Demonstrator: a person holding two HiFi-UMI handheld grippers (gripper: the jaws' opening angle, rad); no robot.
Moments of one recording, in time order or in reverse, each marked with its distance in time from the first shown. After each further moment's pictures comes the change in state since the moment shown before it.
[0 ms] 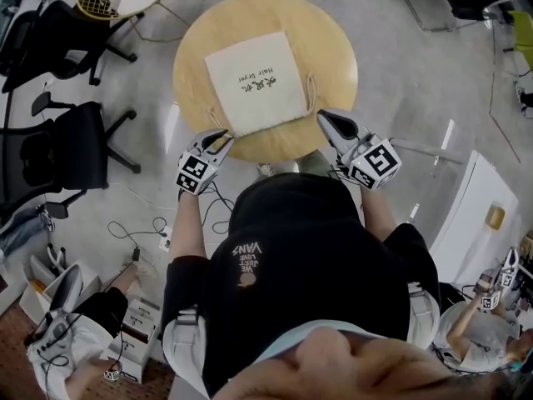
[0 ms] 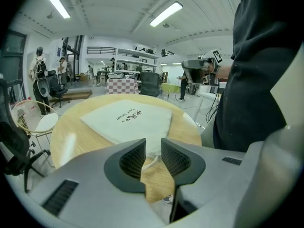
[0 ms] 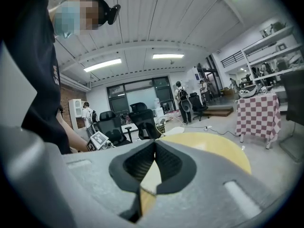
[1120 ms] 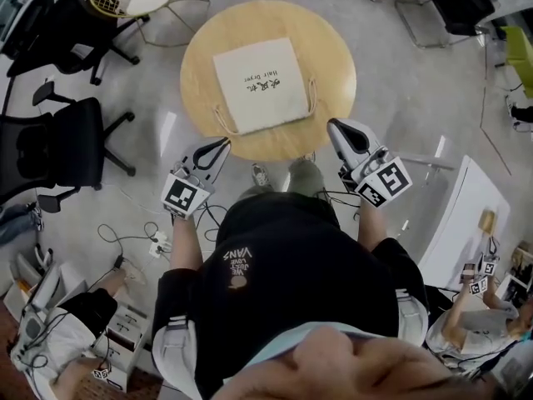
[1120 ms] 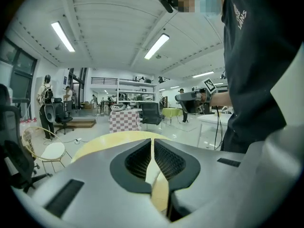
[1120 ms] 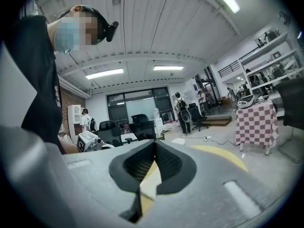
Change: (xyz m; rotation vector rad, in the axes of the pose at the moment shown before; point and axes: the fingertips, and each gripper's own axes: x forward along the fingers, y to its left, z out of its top) left arm -0.112 -0.056 0.107 0.086 -0.357 0.087; right arm -0.039 0.059 0.055 -0.018 -0.129 -0.032
